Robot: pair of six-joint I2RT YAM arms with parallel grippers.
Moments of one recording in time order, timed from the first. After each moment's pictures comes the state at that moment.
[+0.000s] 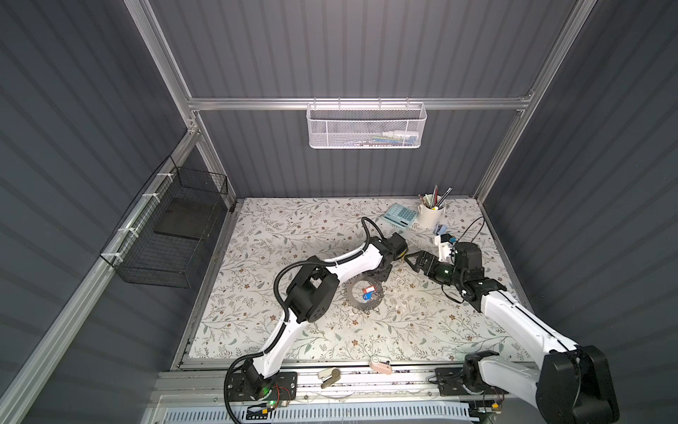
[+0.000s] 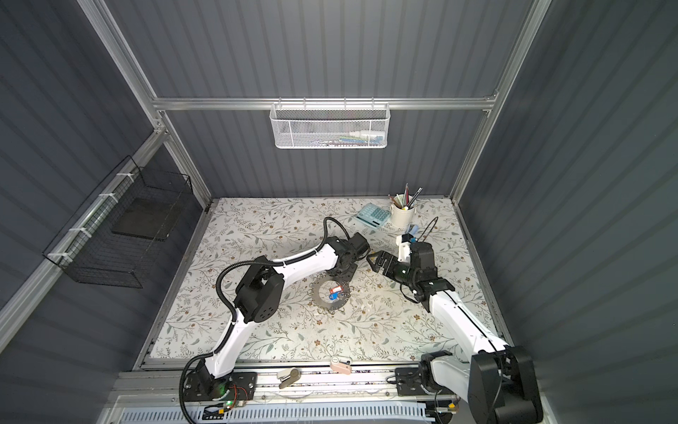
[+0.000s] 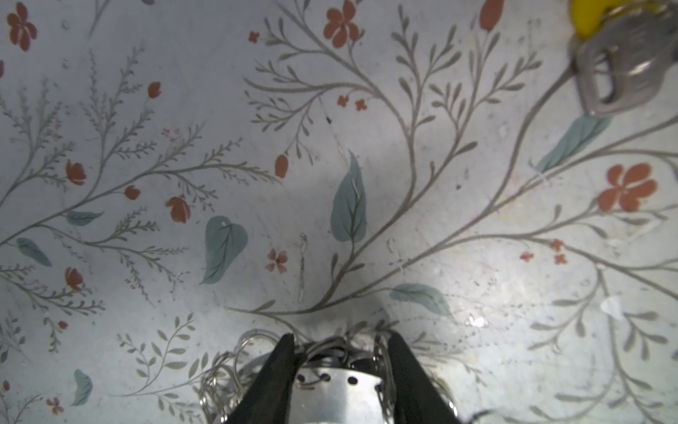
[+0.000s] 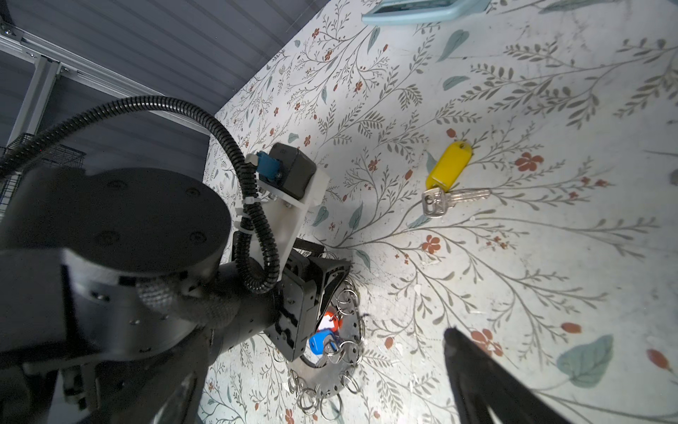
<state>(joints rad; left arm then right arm) -0.91 2.34 1.95 -0.97 -0.26 -0.38 0.17 1.13 0.61 -0.07 -0.48 0.63</state>
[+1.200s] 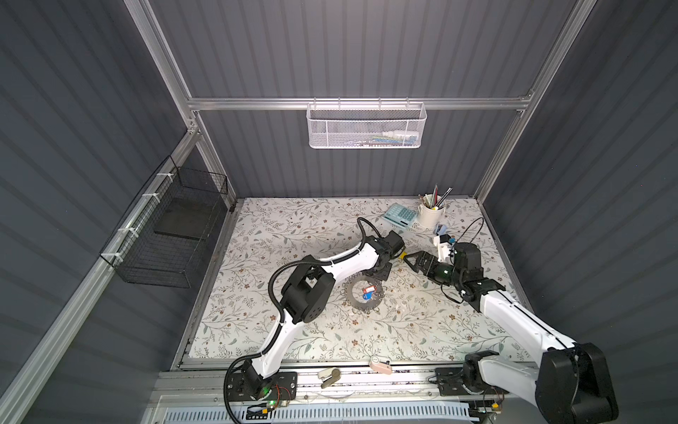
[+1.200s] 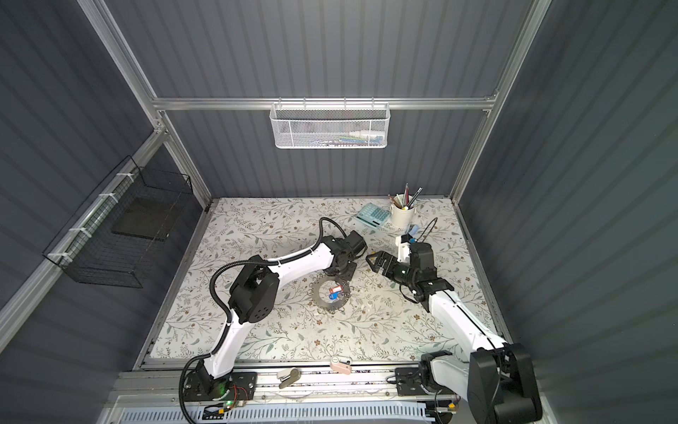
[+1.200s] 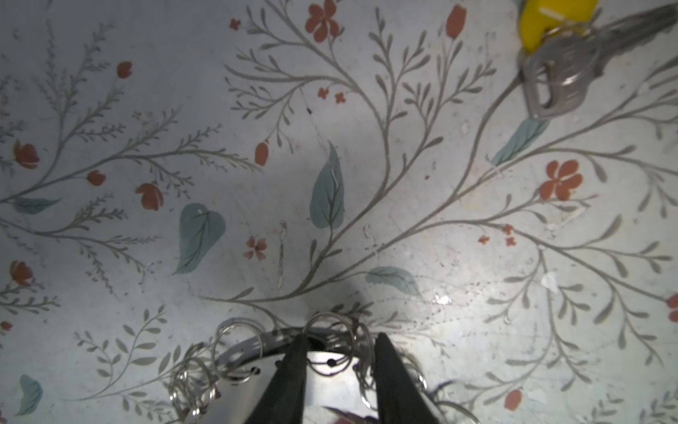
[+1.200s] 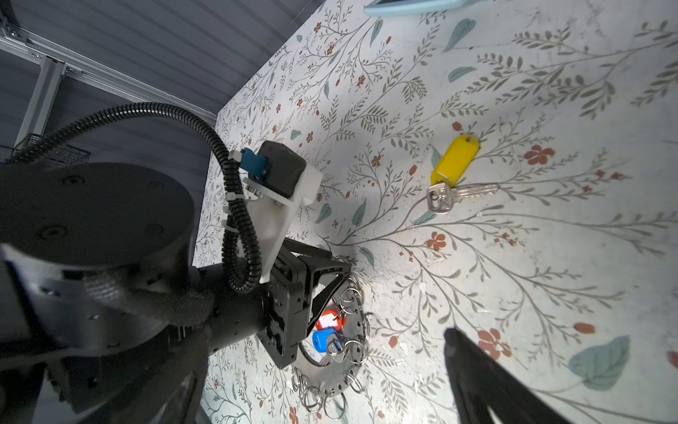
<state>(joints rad) -0.88 2.29 1.88 -0.91 -0.16 -0.41 0.17 1.15 0.60 -0.05 -0.50 0.65</state>
